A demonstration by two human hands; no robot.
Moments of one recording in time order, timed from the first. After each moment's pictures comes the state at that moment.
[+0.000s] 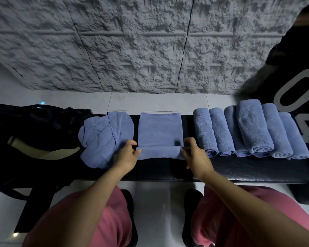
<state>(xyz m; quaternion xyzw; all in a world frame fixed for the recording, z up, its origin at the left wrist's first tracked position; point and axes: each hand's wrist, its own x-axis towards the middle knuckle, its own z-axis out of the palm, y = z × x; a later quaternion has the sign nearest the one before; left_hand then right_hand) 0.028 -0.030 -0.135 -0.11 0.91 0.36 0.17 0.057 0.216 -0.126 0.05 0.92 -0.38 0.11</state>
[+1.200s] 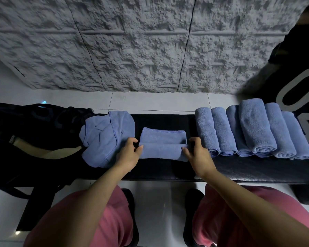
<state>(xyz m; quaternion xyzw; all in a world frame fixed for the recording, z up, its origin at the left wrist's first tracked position) 0.028 -0.026 -0.131 -0.13 0.90 0.39 0.17 0.056 0.214 -0.123 0.11 0.91 -0.38 0.10</state>
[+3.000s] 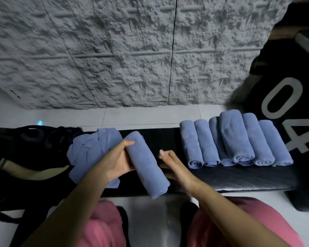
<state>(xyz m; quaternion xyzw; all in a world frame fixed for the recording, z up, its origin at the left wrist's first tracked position) 0.011 0.003 -0.057 -0.16 0.52 0.78 0.32 0.069 0.201 -0.061 0.08 0.66 -0.70 0.27</state>
